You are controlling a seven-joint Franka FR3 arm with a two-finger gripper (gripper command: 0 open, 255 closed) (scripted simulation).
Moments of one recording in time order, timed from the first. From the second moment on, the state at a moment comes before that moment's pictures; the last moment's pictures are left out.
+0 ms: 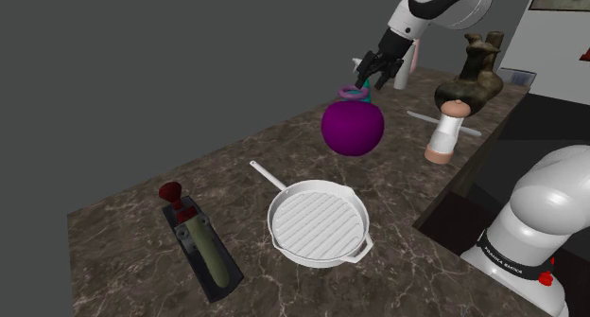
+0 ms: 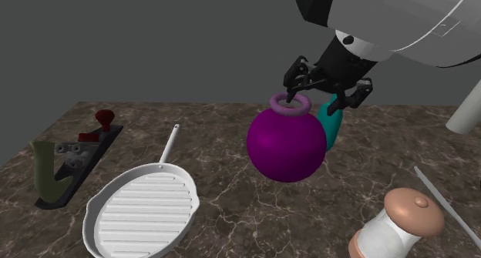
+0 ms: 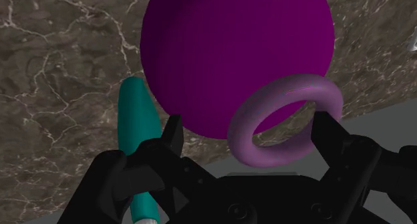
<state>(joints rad) -0.10 -0.54 0.01 -2.37 0.31 2.13 -0.09</state>
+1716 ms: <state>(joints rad) -0.12 -0.45 0.05 -2.19 0.24 1.98 0.00</state>
